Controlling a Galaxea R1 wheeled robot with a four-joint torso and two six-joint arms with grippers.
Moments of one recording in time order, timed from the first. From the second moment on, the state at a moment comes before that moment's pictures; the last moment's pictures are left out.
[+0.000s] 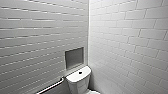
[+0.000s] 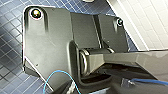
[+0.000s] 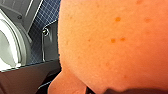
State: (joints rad) left arm 1.53 2.74 -2.23 0.15 -0.05 -0.14; right arm -1.55 2.76 -2.26 0.30 0.05 -0.12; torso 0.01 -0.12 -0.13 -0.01
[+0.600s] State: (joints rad) left arm 1.54 2.73 -2.23 0.15 -0.05 -0.14; right arm -1.56 2.75 -2.27 0.30 0.05 -0.12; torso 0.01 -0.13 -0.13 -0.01
